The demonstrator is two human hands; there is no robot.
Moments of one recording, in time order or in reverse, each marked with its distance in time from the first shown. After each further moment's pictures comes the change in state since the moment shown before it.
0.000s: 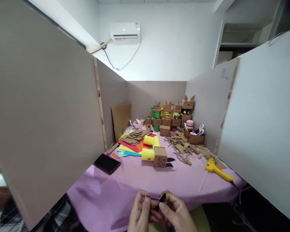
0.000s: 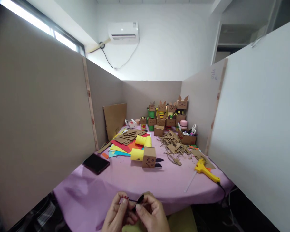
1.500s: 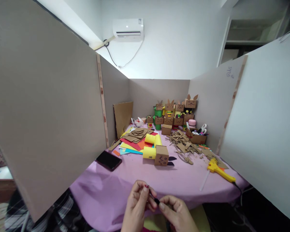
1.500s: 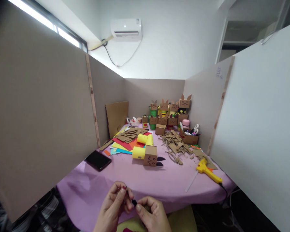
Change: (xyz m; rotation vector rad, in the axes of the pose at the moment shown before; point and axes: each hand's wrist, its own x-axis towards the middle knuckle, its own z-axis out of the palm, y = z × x) left_hand 0.011 0.024 0.000 -0.120 -0.095 0.100; right_hand -0.002 0.009 0.003 -0.145 0.107 0.037
